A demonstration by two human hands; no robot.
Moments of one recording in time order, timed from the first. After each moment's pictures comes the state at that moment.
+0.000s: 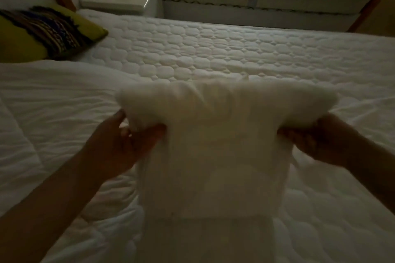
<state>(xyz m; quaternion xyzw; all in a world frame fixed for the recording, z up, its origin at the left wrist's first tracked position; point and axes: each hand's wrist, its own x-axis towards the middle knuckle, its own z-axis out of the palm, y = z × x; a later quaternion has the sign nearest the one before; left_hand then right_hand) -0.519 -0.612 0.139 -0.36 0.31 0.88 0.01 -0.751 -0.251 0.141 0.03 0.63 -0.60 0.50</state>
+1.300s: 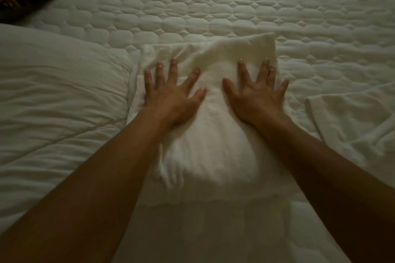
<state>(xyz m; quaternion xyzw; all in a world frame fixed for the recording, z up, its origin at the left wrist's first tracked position) -0.708 -0.589 -0.015 -0.22 0.96 0.08 0.13 -0.795 -0.416 -0.019 -0.17 0.97 -0.11 0.12</state>
